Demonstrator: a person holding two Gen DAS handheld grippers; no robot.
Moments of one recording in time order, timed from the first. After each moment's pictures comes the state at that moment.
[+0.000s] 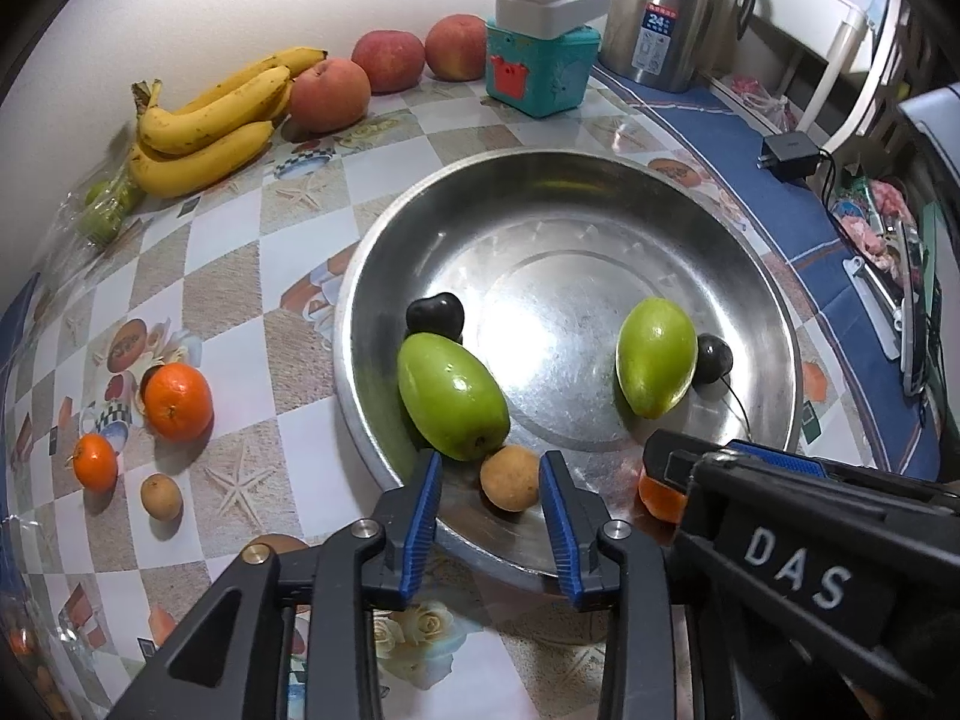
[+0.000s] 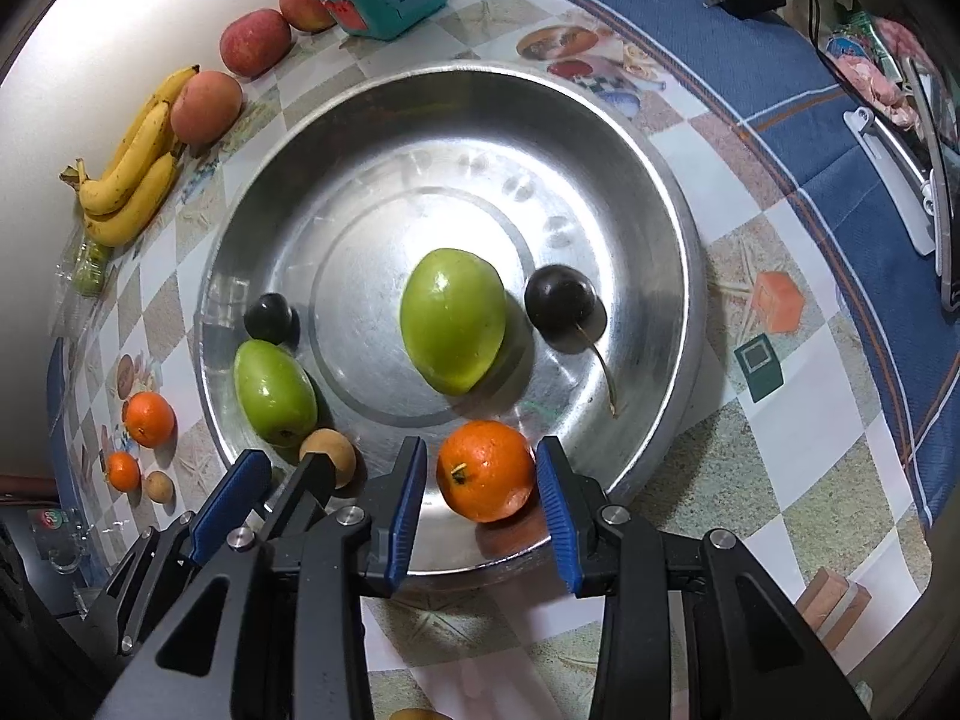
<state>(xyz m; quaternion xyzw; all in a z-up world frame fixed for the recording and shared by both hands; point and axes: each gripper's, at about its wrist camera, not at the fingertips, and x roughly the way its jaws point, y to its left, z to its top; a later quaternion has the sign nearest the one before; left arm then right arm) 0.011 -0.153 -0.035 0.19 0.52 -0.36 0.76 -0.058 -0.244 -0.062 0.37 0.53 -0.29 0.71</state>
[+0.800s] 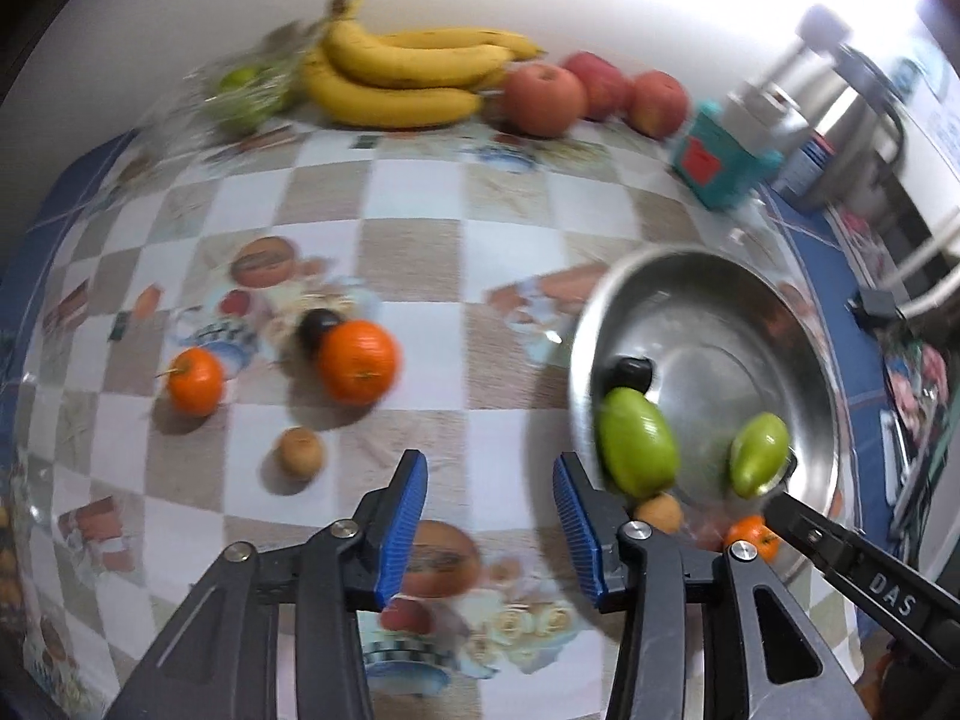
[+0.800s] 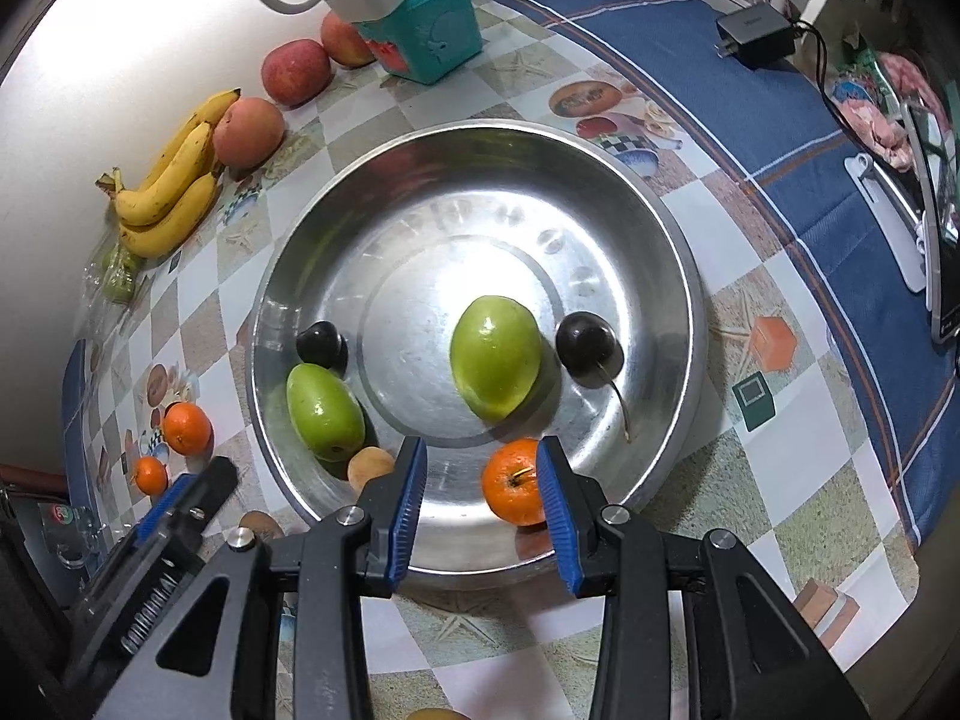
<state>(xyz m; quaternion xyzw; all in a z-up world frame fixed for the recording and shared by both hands) 0.082 -0.076 -0.018 0.07 0.57 -0.24 0.78 -0.056 -0.236 -0.036 0.35 0.51 -0.28 0.73</state>
